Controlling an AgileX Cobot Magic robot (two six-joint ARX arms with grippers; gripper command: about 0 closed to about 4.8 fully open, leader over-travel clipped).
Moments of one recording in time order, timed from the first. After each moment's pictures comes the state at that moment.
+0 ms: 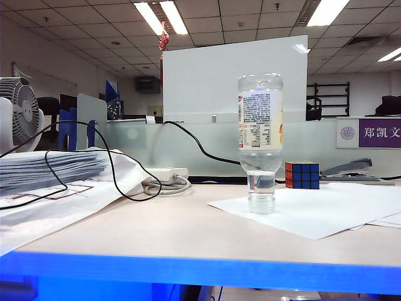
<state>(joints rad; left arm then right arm) -0.56 0.04 0.39 -0.44 -0.17 -0.10 0.43 0.19 0.32 0.03 -0.15 -0.02</state>
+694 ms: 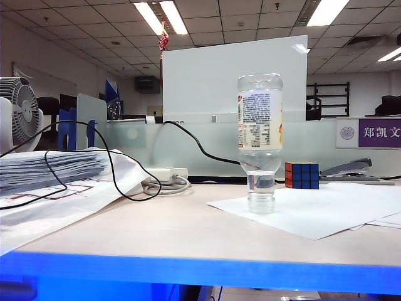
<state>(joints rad) -0.56 0.00 0.29 -0.37 -0.28 -0.19 0.43 0.21 0.11 0.22 0.11 0.05</state>
